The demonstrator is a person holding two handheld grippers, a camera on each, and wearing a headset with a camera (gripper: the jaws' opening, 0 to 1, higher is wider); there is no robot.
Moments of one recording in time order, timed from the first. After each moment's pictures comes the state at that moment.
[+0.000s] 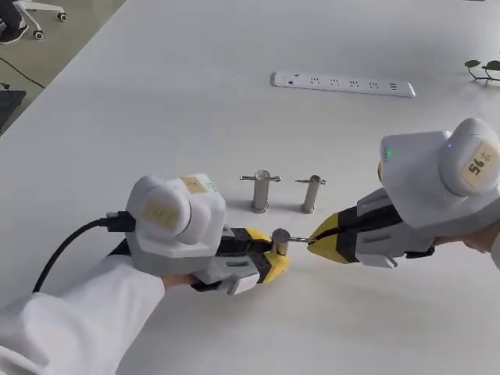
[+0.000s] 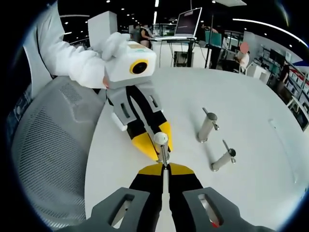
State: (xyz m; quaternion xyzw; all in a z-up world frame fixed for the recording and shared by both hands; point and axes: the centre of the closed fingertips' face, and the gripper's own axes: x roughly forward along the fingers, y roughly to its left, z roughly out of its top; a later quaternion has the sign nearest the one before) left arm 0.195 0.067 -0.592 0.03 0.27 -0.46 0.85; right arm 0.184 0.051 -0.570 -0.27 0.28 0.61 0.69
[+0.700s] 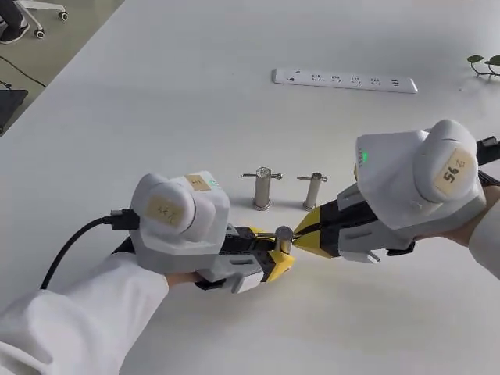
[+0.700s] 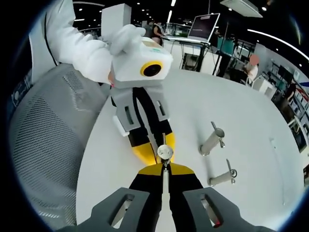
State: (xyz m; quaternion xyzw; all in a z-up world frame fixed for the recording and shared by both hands) left arm 0.194 0.065 -0.593 0.03 0.27 -0.46 0.84; right arm 0.184 0.067 -0.572 -0.33 0.24 0.63 0.66
